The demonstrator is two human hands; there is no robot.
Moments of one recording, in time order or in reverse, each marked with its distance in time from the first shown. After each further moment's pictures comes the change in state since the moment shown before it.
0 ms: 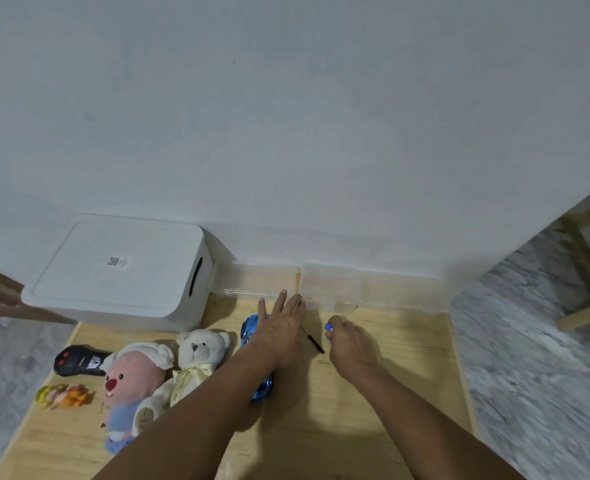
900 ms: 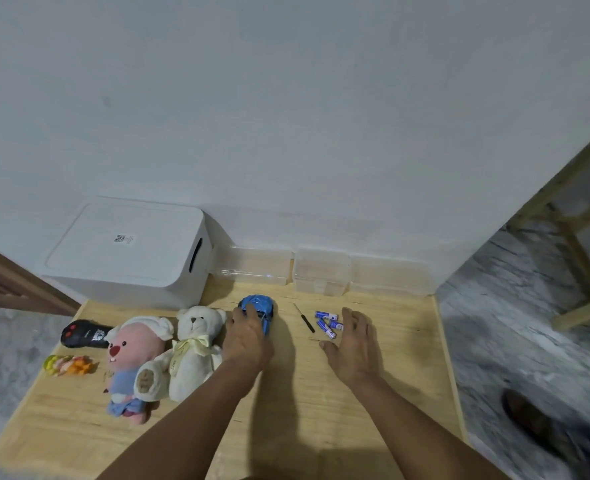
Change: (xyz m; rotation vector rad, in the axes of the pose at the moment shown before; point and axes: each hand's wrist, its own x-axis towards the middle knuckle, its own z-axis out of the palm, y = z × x) left_hand -0.041 -0.004 0.053 -0.219 0.194 -0.485; right_hand -0.055 0.021 0.012 0.209 0.167 0.092
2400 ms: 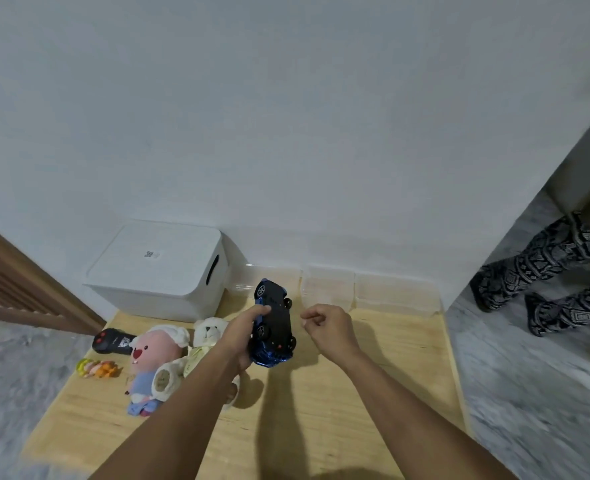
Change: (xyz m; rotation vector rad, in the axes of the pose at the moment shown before) left_hand -0.029 -0.007 -0.059 -1.572 -0.328 -0.250; right_hand 0.019 -0.066 -0.038 0.620 -0.097 -0.082
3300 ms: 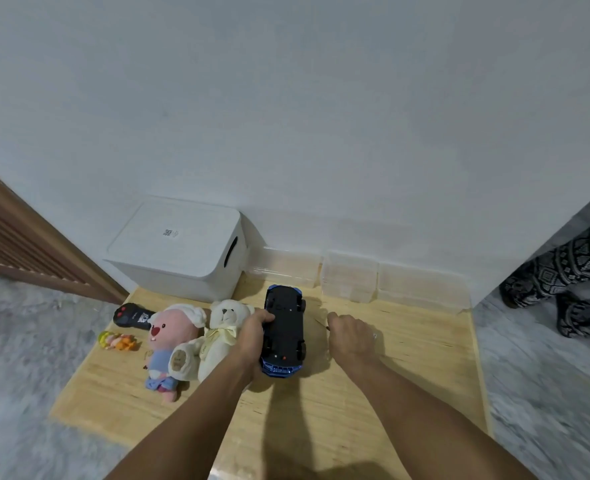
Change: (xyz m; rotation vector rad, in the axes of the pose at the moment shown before) left_hand -0.005 -0.027 -0.010 -0.105 0.131 -0.060; right_hand 0.000 0.025 0.019 -0.913 -0.182 -0.092
